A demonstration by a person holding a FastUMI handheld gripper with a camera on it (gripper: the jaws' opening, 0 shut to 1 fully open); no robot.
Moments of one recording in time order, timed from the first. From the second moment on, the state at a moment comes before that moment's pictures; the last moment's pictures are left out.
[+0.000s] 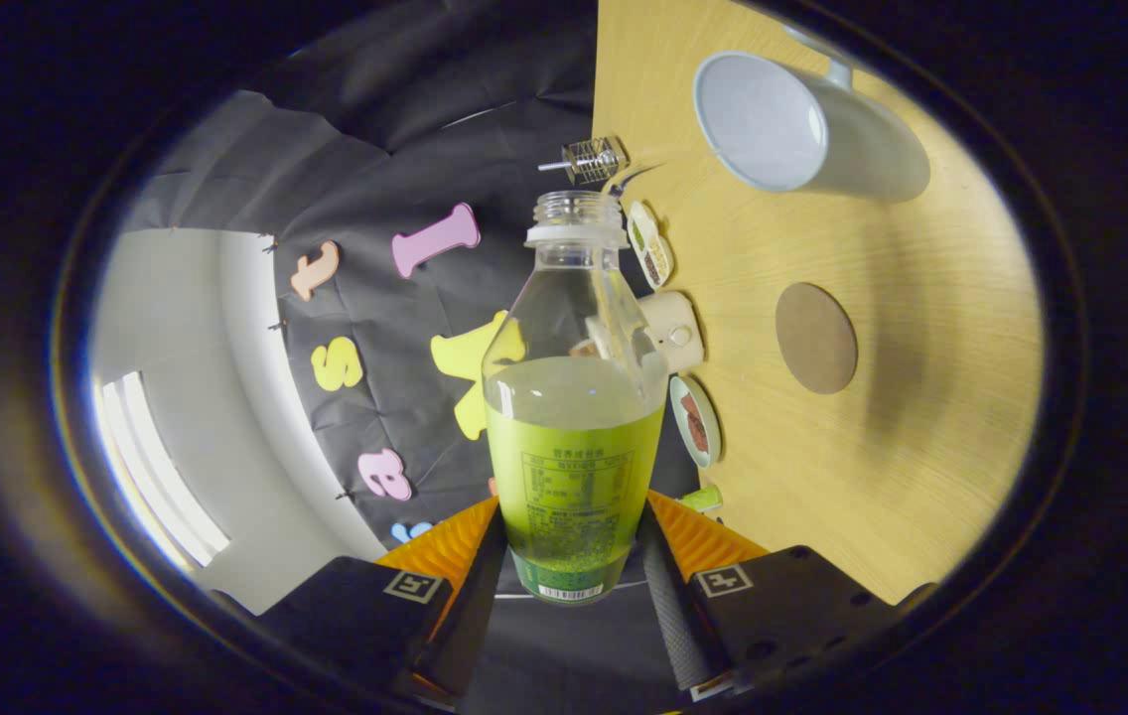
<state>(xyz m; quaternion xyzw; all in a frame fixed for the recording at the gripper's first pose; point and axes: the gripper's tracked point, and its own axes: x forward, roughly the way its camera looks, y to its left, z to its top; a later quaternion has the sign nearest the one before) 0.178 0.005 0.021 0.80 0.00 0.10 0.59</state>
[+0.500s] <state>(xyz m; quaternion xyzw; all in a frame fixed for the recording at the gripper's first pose) 0.182 -0.001 0.032 0.82 -0.01 0.11 0.56</state>
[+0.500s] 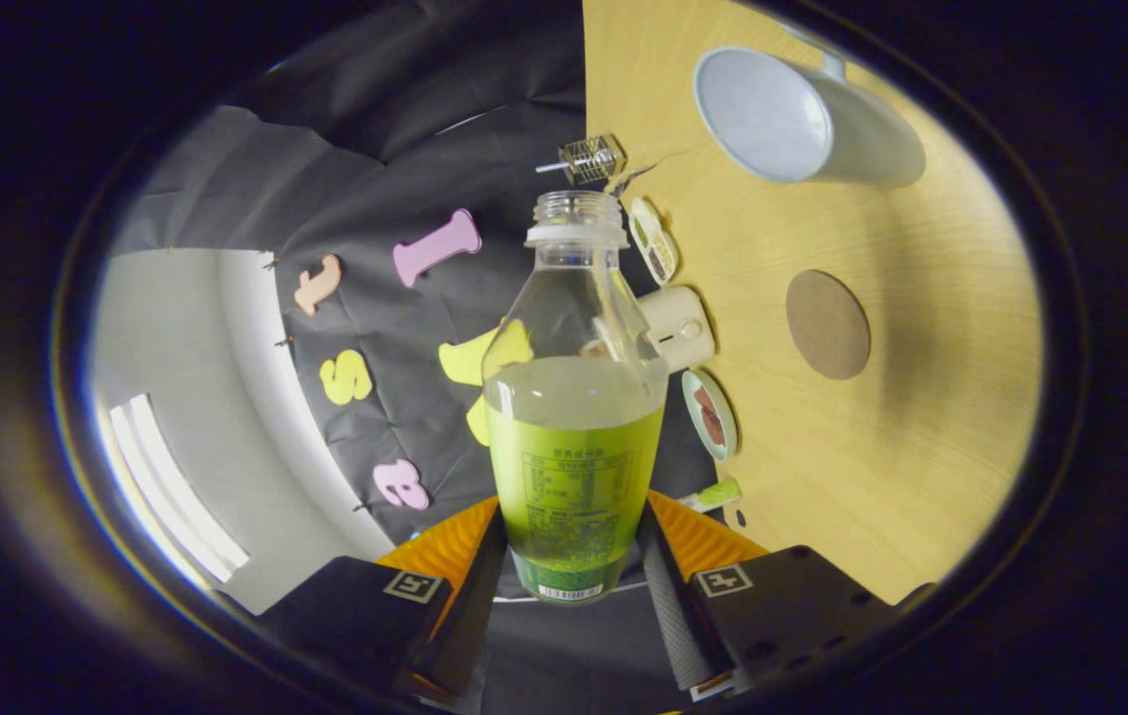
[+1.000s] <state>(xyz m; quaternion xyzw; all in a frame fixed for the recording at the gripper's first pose) 0.181 -0.008 0.045 0.83 -0.02 0.12 0.54</state>
